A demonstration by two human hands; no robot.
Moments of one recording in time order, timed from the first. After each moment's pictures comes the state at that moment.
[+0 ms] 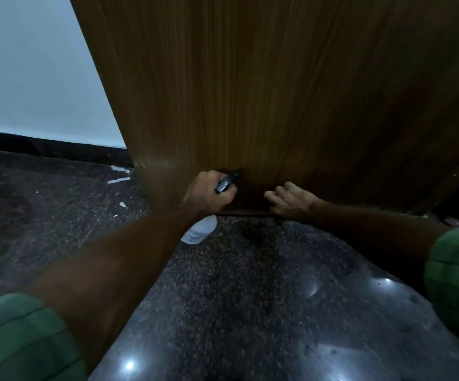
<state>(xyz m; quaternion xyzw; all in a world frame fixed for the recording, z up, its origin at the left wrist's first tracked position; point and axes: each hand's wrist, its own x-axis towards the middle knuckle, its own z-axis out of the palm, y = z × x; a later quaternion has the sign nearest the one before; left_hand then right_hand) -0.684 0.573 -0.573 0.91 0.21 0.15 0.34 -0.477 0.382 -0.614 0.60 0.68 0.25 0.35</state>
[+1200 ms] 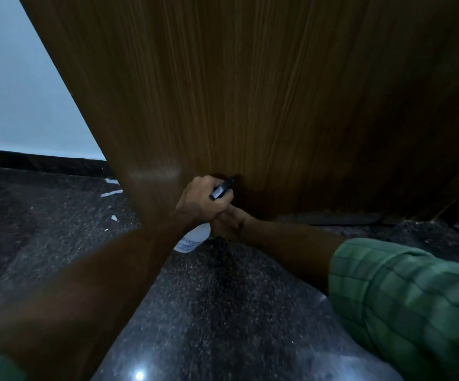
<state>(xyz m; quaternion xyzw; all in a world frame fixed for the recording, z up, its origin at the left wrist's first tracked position) -0.656 0.557 -0.560 0.92 0.21 0.16 0.30 -0.580 0.462 -0.601 0.52 0.69 0.24 0.44</state>
